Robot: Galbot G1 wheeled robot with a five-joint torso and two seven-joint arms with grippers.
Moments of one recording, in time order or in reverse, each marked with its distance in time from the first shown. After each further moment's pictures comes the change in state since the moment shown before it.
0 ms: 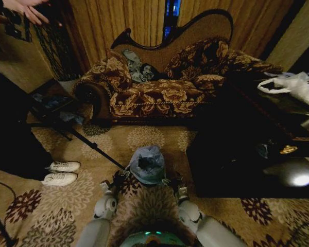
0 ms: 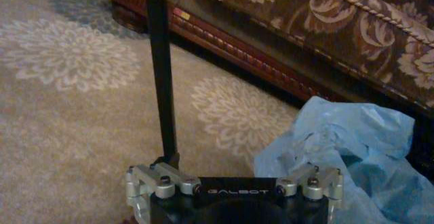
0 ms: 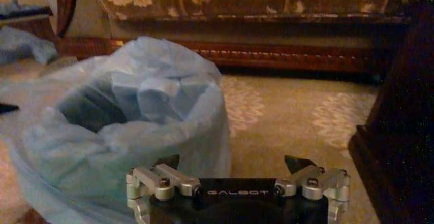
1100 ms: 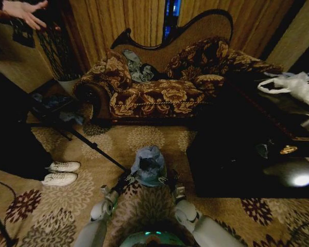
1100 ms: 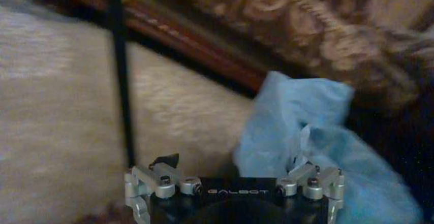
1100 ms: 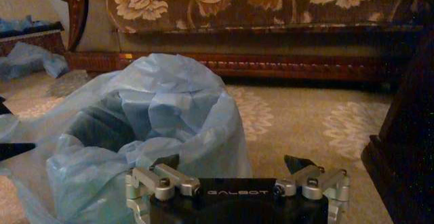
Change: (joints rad) left arm -0.008 0.012 -0.071 0.146 0.054 -0.046 0.376; right arm 0.011 0.031 -0.006 -0.023 -0.024 0.026 -0.017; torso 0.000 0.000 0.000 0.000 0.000
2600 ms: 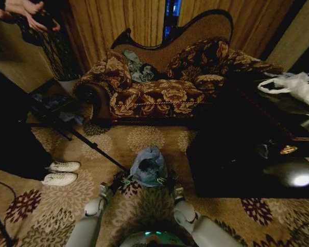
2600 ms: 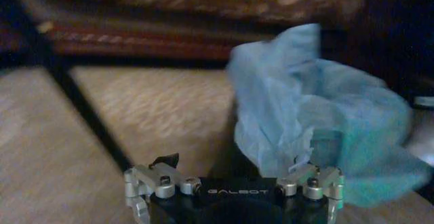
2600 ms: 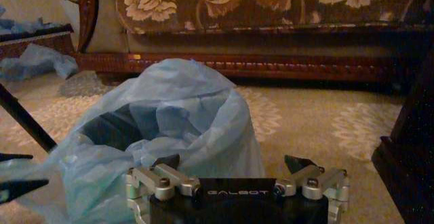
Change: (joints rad) left arm -0.057 0.038 -0.046 0.101 0.426 -0.185 0.285; right arm 0.006 0.006 -0.021 -0.011 -0.007 0.014 -0.010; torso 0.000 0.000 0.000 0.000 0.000
